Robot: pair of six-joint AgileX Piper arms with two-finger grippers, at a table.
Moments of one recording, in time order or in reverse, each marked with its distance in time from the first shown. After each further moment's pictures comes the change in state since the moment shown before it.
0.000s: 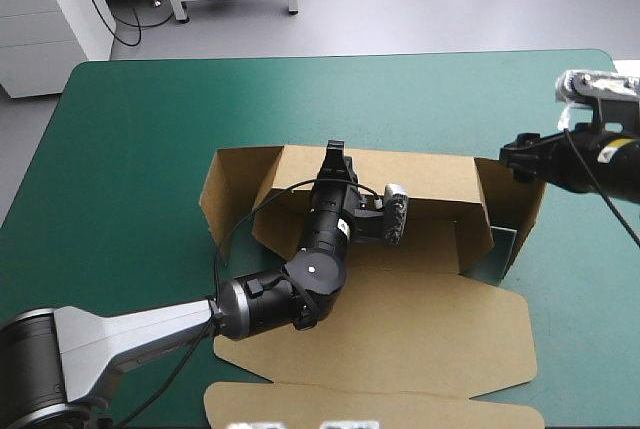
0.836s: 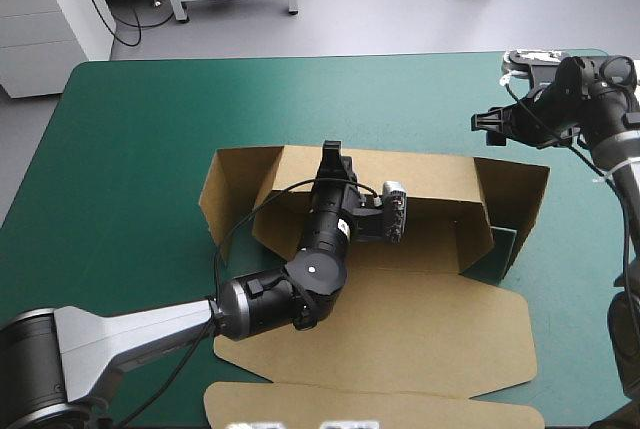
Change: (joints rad) left arm 0.000 0.000 0.000 0.000 0.004 -0.060; right arm 0.000 0.527 -0.253 -0.115 0.041 -0.004
